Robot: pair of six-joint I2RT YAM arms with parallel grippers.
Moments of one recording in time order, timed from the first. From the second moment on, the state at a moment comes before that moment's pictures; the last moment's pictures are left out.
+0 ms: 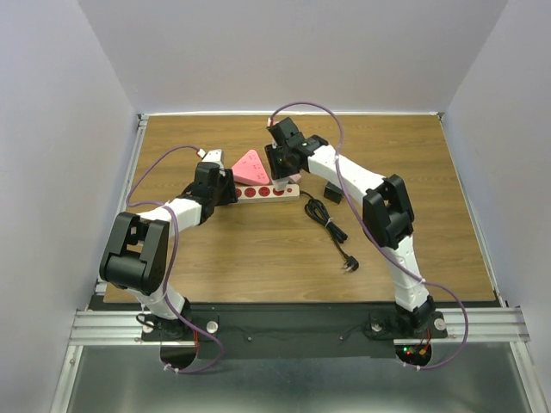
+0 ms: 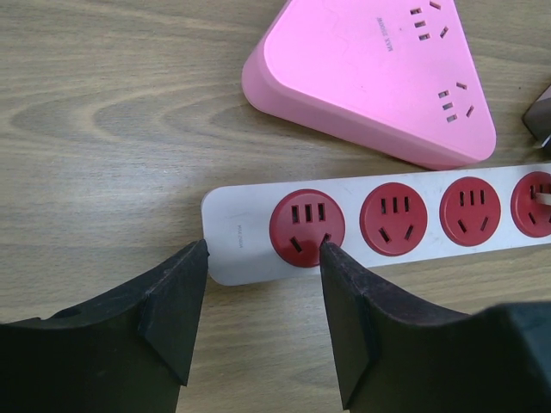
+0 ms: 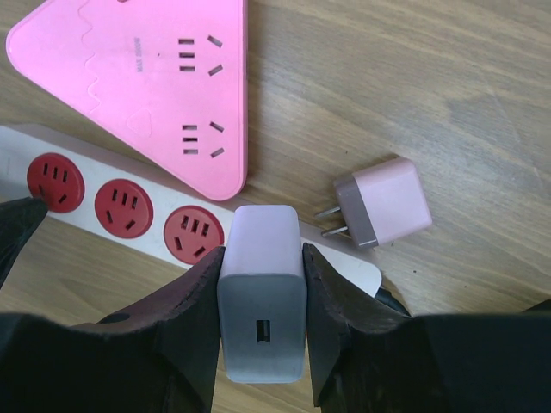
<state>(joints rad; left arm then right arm) -0.28 1.59 0.79 0.14 -0.05 -0.33 0.65 2.23 1.99 -0.65 0.04 0.29</state>
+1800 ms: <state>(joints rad) -0.28 1.59 0.77 0.16 -0.09 -0.32 0.73 2.14 1.70 -0.33 0.44 0.44</state>
